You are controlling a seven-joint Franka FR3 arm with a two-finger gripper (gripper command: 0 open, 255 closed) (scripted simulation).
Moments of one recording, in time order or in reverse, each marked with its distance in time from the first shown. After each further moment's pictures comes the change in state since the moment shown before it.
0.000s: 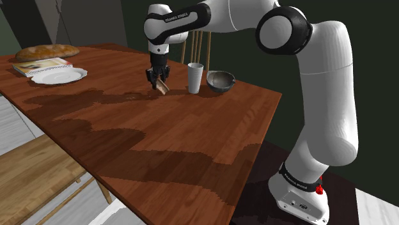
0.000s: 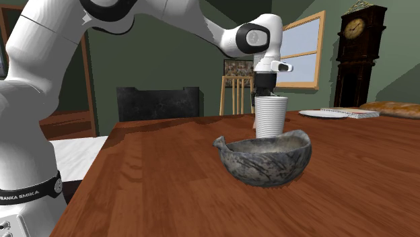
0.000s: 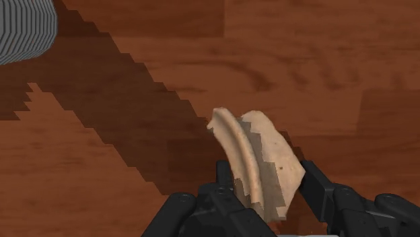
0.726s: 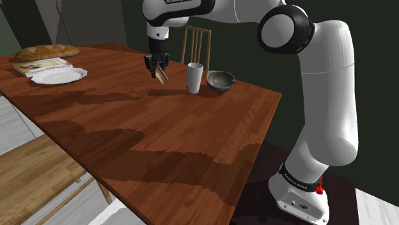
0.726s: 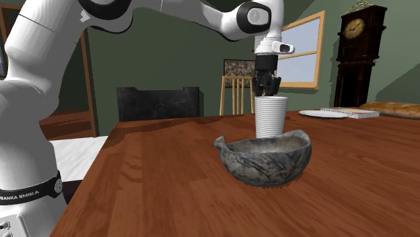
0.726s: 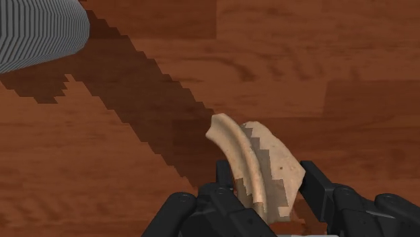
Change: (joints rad) arm -0.001 -0.014 -0.001 0.129 -0.003 -0.143 0.009
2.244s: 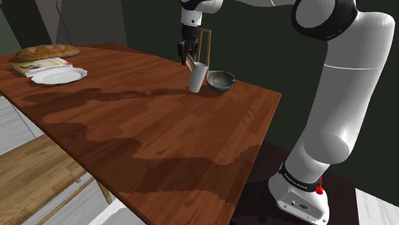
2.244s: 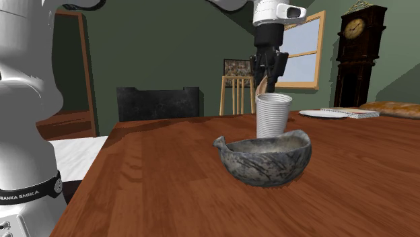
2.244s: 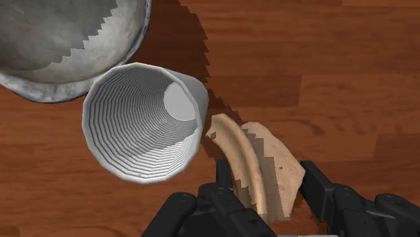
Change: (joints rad) arm -0.137 -0.264 -0.065 -0.246 0.015 -0.033 -0.201
